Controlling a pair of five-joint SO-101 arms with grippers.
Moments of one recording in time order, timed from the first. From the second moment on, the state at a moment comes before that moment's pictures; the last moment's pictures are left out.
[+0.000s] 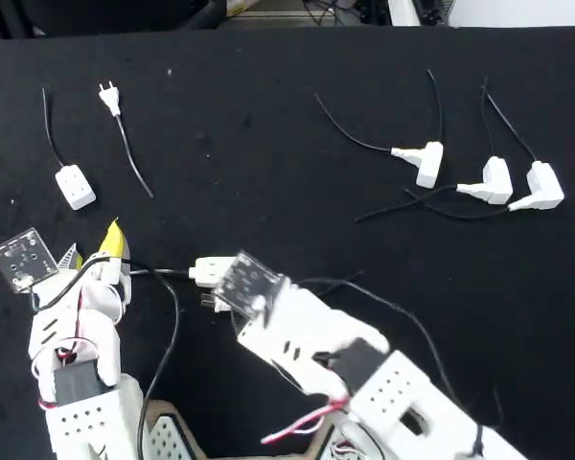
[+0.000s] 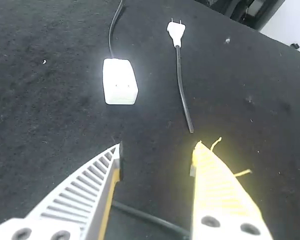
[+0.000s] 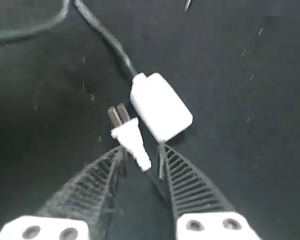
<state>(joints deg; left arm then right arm) -21.9 -104.0 95.5 41.1 13.4 -44.9 -66.2 81.0 41.3 12.5</state>
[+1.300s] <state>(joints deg) -21.9 -104.0 95.5 41.1 13.4 -47.8 -16.0 61.7 29.1 18.8</state>
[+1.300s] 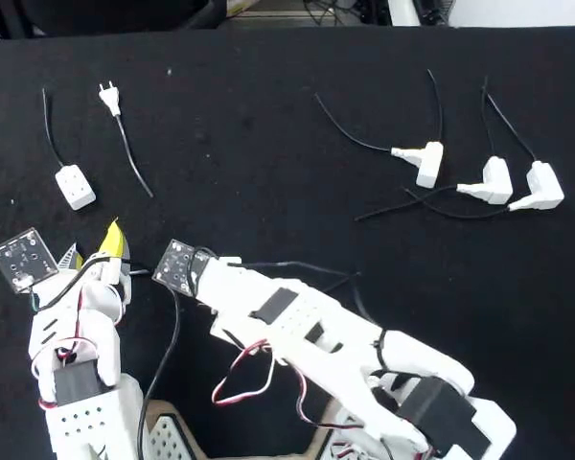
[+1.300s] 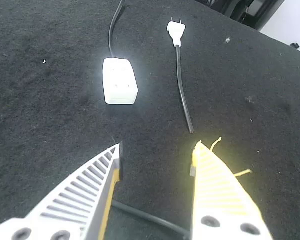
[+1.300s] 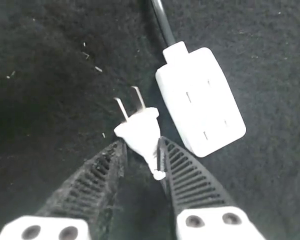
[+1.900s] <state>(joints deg) -21.8 -104.0 95.5 41.1 13.4 -48.1 -16.0 61.7 29.9 20.3</state>
